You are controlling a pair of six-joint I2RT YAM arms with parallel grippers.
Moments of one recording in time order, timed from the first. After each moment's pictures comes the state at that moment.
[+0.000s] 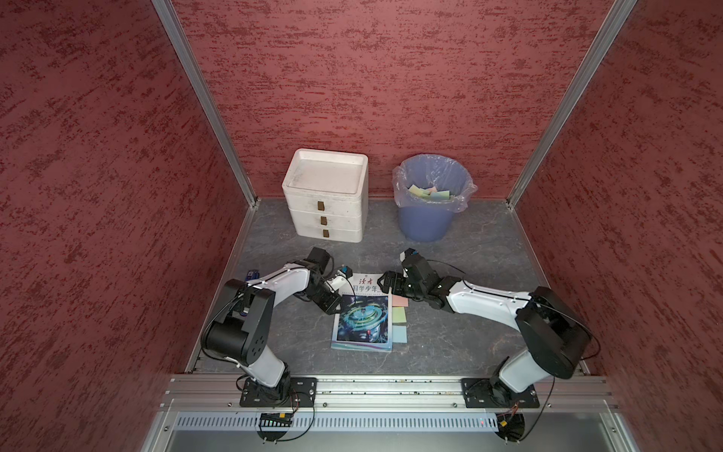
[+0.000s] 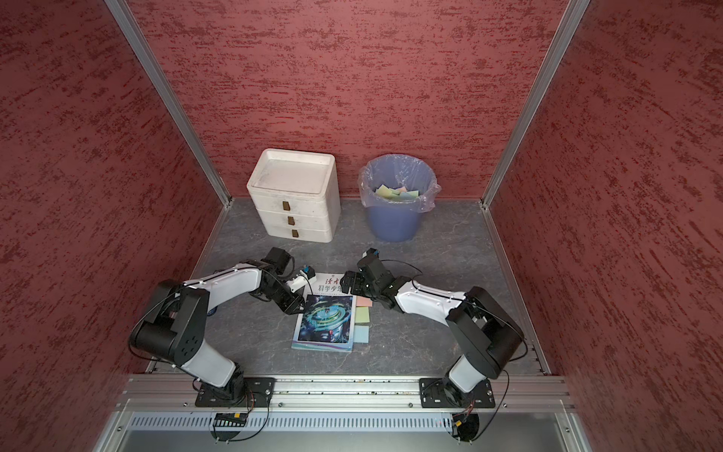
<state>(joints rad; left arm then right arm) -0.31 1.61 0.86 -0.70 0.41 0.44 0.74 1.61 0.85 -0.02 -0.09 0.85</state>
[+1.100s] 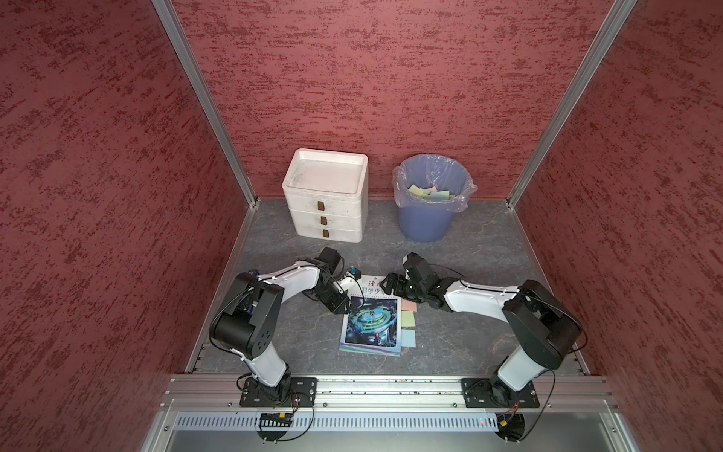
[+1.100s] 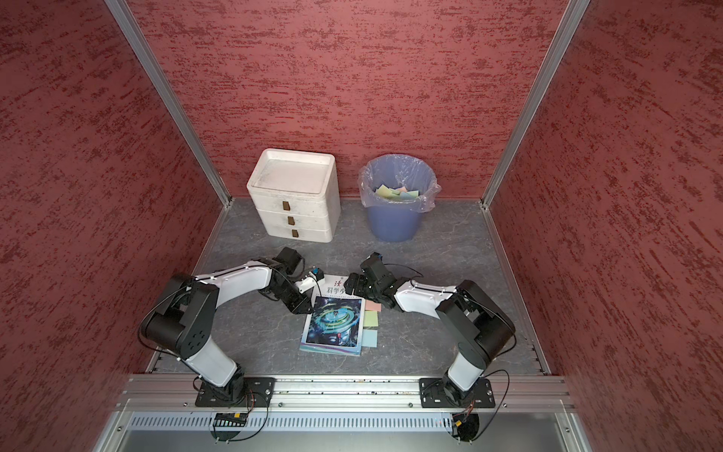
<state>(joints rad) -0.38 1.66 0.90 -0.73 0.42 0.40 0.70 1.67 0.81 0.04 -0.14 0.90</state>
